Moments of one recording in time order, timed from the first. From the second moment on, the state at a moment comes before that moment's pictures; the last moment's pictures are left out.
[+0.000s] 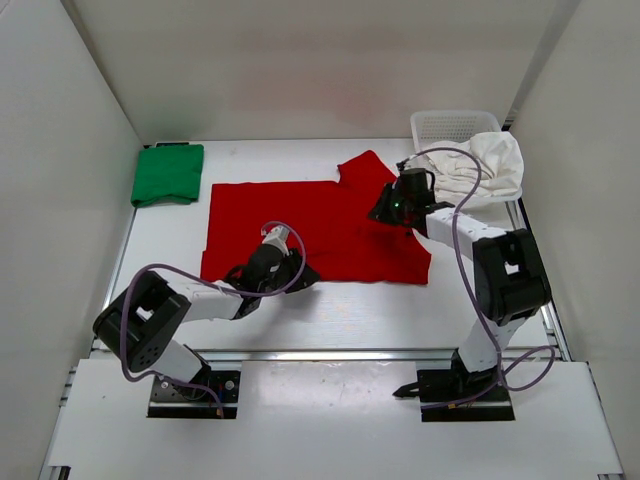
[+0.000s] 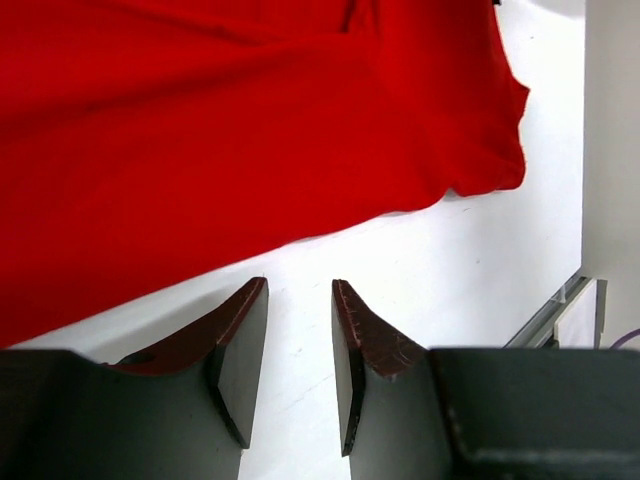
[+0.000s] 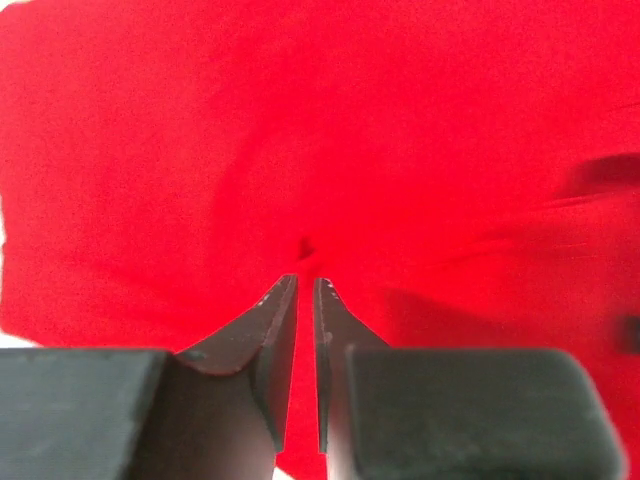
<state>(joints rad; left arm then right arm) -0.69 1.48 0.46 0.49 0.09 -0.86 0.31 1.74 1.08 -0.02 -0.23 0.55</state>
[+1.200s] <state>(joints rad) -0.33 1.35 0.39 0.47 0.18 -0.84 0.24 1.96 1.36 -0.26 0.16 0.32</state>
